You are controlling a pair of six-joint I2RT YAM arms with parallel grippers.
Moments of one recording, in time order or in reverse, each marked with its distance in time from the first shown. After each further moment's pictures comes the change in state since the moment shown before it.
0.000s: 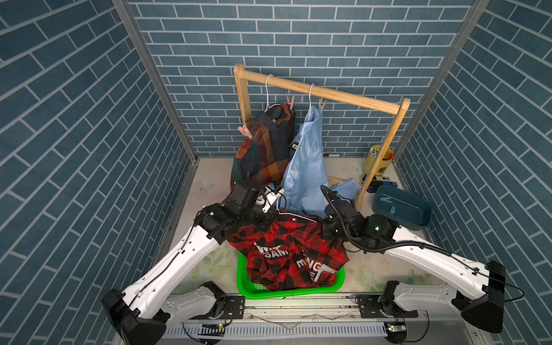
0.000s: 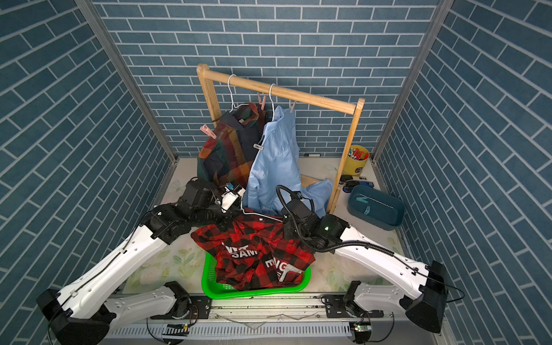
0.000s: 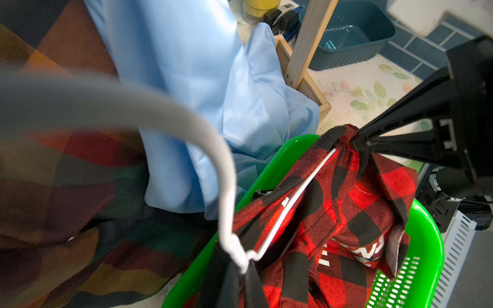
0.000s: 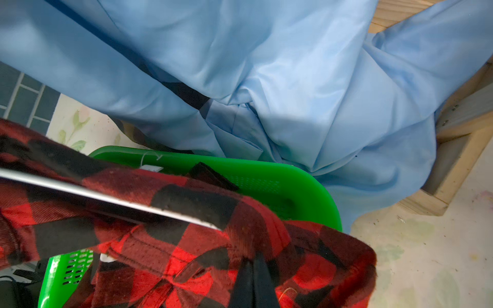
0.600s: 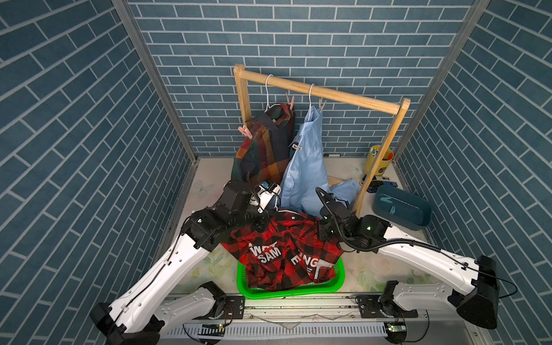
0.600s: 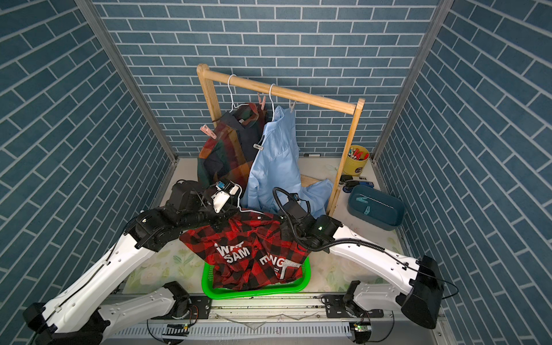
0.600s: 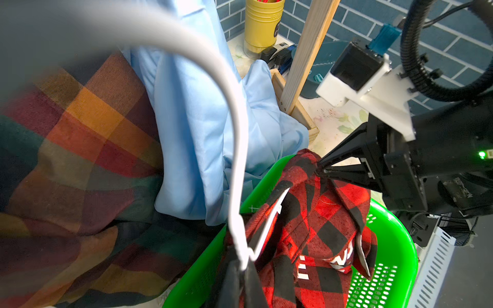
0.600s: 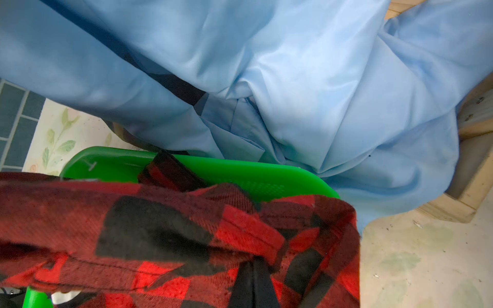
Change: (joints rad) left arm -0.014 -0.088 0.024 -0.017 -0.019 -0.039; right arm -0.023 0.021 -0.054 0.065 -0.008 0.013
